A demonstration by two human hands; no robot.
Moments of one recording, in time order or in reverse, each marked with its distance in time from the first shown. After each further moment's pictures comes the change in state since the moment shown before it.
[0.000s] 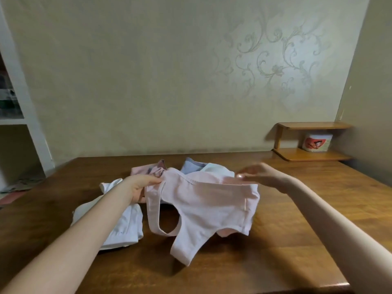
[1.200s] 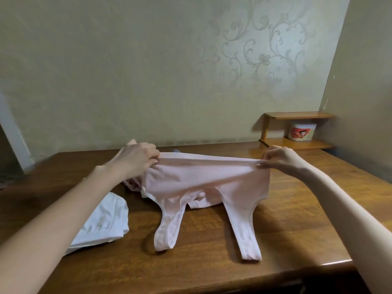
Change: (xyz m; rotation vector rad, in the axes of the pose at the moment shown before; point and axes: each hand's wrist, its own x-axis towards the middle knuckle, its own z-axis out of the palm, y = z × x) left_hand -0.019 0.037 0.018 1.497 0.353 1.224; right_hand -0.032 0.040 -0.049 -0.207 0.339 0.001
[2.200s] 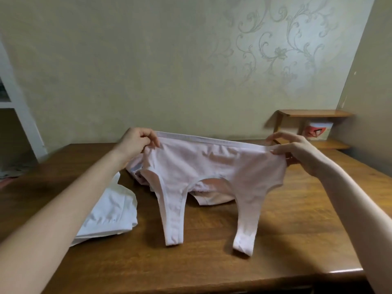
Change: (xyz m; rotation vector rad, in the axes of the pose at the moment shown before) left_hand -0.007 -0.006 -0.021 -1.062 0.119 -0.586; right_hand 0.002 -0.029 -0.007 0.530 -0.023 0.145
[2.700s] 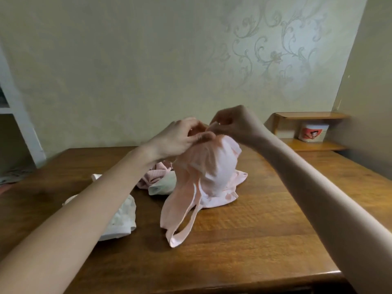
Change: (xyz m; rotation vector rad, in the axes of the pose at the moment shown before) left_hand -0.018 0.091 0.051 0.284 -0.232 0.408; right_hand -0.004 -0.107 0.090 -0.498 0.085 -0.547
